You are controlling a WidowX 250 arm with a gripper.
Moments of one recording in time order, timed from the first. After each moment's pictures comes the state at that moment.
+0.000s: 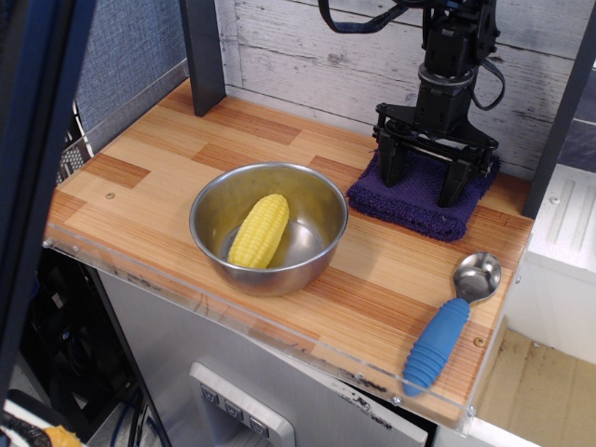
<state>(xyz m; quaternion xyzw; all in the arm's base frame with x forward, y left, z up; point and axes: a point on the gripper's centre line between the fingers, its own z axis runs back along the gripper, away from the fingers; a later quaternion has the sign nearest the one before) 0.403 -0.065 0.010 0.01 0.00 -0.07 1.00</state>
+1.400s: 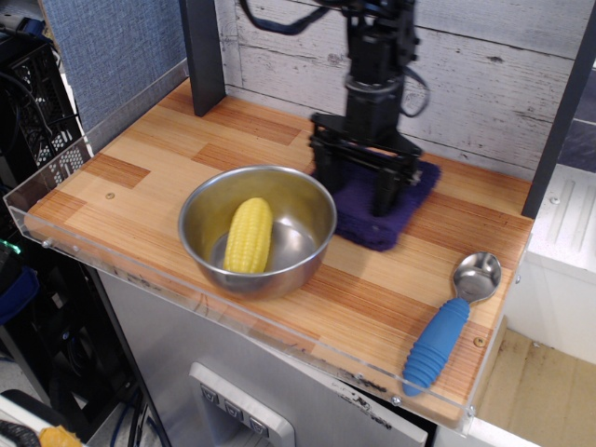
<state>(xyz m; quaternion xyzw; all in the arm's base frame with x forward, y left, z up) 0.360 0.020 0.008 0.02 0.06 -0.03 1.00</state>
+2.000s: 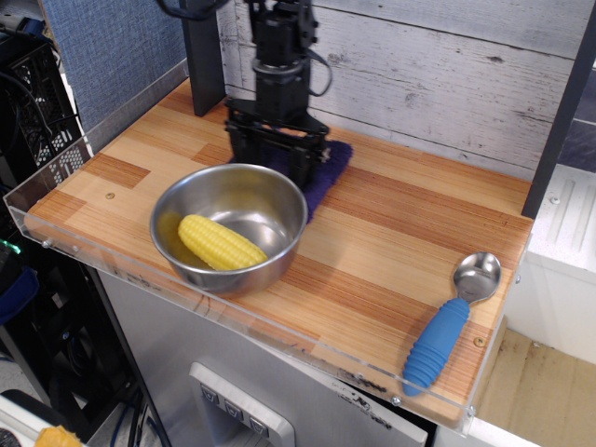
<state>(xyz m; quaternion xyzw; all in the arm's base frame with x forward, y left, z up) 0.345 0.096 0.008 0.03 0.07 0.01 1.00</state>
